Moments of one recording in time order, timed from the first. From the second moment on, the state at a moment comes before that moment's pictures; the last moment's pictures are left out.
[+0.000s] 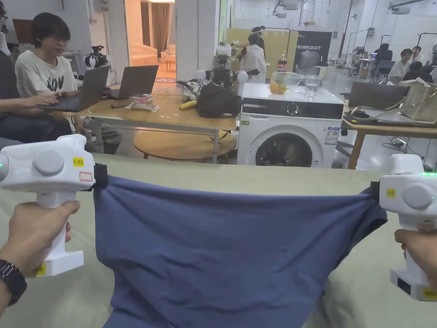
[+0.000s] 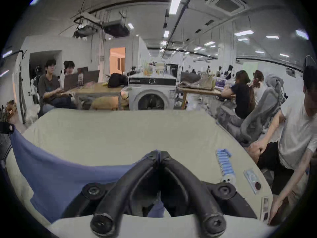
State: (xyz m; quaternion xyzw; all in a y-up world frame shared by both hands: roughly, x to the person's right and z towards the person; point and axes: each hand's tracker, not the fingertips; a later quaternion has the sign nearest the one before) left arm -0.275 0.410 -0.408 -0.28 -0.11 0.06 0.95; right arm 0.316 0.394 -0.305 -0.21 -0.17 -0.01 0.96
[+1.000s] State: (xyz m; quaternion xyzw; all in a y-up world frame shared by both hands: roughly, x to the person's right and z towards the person) left arm -0.281 0.645 -0.484 -0.13 -0.07 0.02 0.99; right arm 0.289 0.637 -0.371 -0.03 -0.20 0.02 0.98
